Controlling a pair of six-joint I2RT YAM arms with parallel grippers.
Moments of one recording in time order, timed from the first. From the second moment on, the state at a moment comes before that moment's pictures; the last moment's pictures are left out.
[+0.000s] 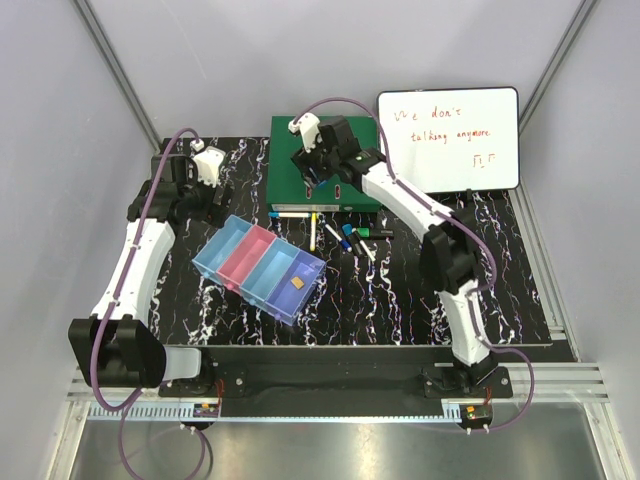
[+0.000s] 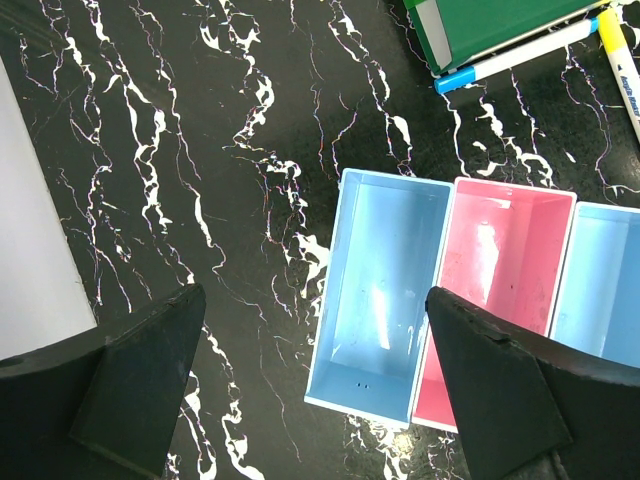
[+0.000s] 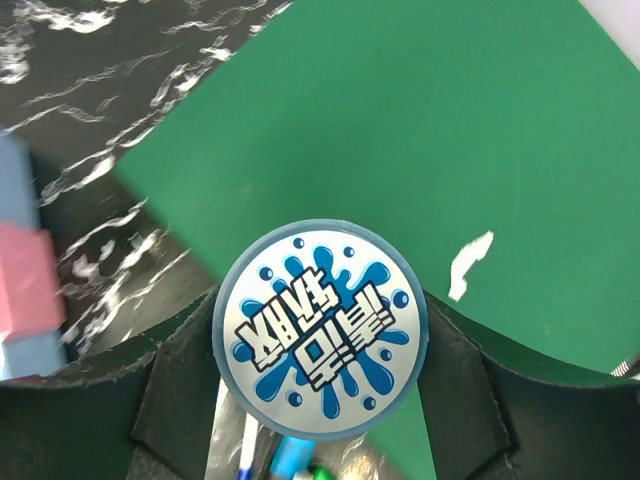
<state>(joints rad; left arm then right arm) -0.01 1.31 1.21 -0.63 0.15 0.36 0.62 2.21 2.08 -0.43 -0.05 -0.25</state>
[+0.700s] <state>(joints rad) -0.01 1.31 1.20 -0.64 0.12 0.37 0.91 1.83 1.50 -0.43 -0.14 -0.39</state>
